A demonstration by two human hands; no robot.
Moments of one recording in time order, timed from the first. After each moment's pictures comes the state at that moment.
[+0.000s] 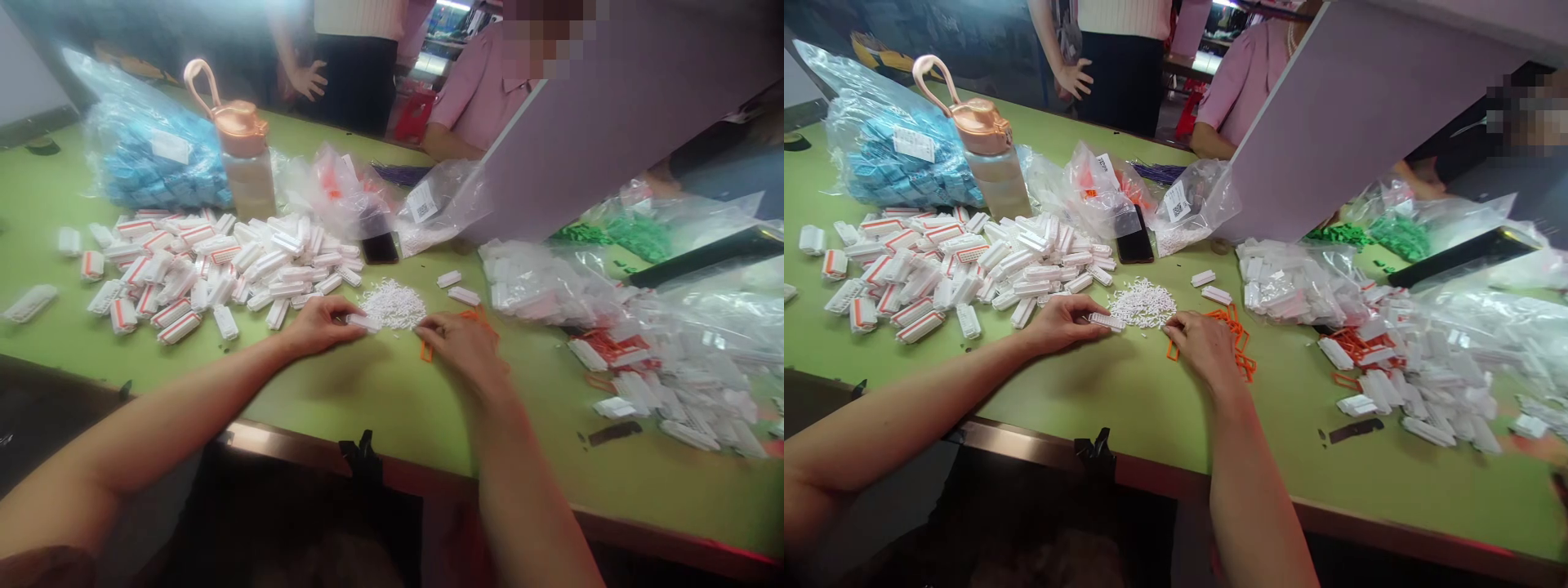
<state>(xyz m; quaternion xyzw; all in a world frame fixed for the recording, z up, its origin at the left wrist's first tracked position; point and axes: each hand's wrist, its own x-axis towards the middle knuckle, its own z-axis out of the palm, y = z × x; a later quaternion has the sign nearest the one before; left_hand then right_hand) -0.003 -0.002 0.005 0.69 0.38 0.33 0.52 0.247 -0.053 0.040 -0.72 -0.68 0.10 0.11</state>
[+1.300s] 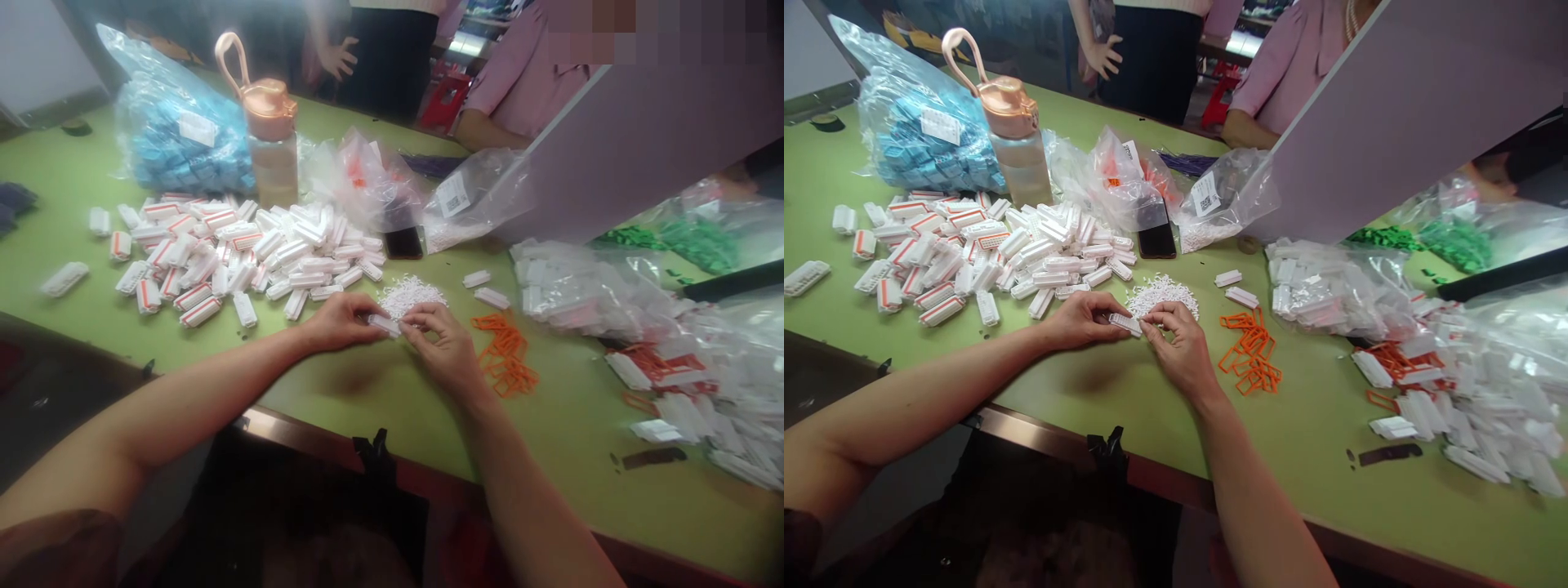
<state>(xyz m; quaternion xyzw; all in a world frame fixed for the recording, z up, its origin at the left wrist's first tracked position) -0.004 -0.002 0.006 0.71 0.33 0.31 0.53 0.196 -0.057 0.022 -0.55 -0.71 0.21 0.38</state>
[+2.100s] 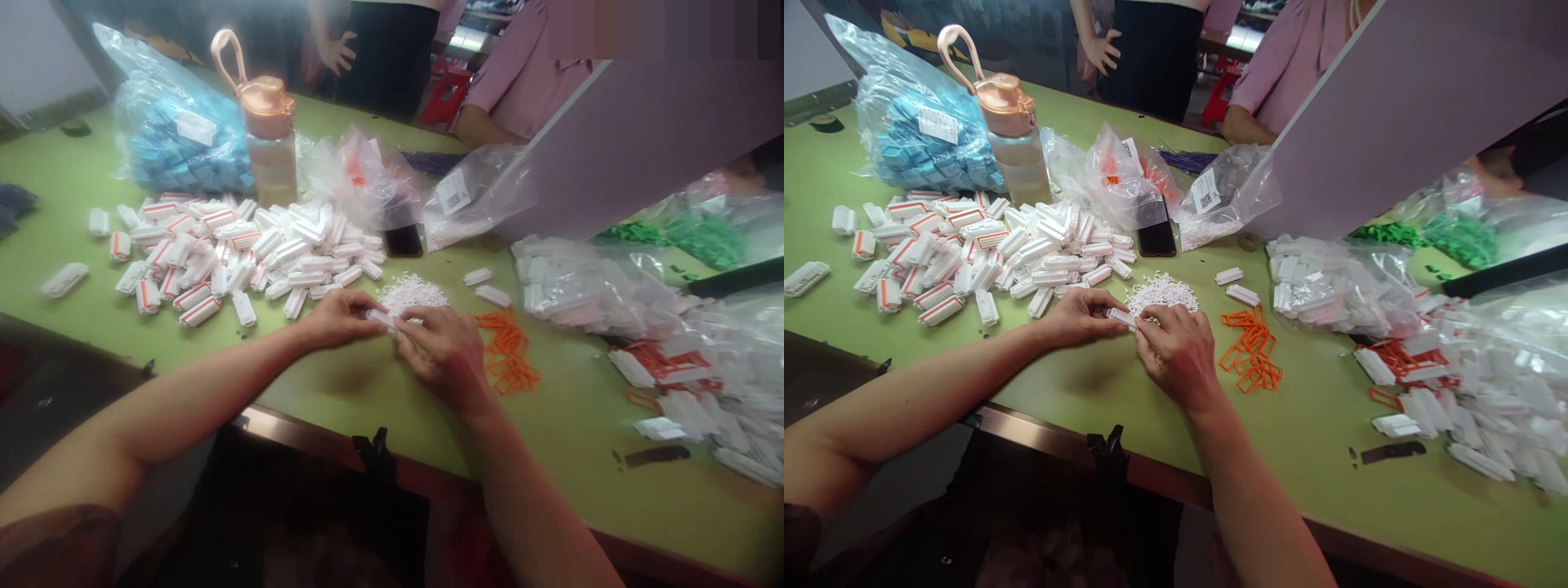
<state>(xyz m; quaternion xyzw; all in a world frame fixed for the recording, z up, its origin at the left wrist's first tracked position) -0.003 -0.003 0.001 0.64 0.36 0.33 0.59 0.190 -0.069 0.039 -0.50 -0.83 -0.08 0.22</state>
